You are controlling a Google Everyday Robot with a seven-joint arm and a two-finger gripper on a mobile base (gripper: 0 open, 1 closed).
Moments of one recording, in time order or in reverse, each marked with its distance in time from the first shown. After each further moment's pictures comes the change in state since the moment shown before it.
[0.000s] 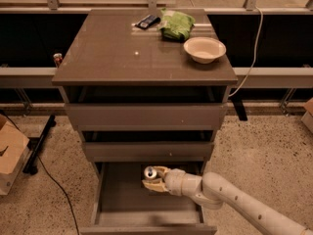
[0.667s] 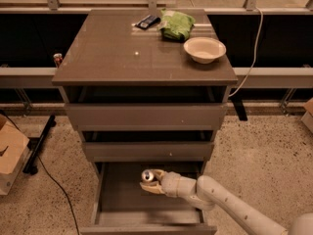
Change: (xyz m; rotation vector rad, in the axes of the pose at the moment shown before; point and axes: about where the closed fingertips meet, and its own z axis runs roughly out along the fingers) arm 0.047 -0.010 0.029 -0.013 -0.044 -0.039
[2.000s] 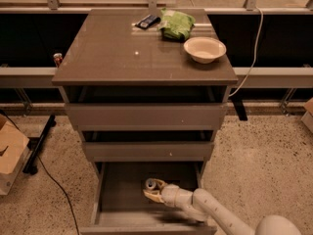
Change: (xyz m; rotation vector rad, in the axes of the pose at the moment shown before) arm 0.132 -0.009 0.024 0.040 0.019 0.125
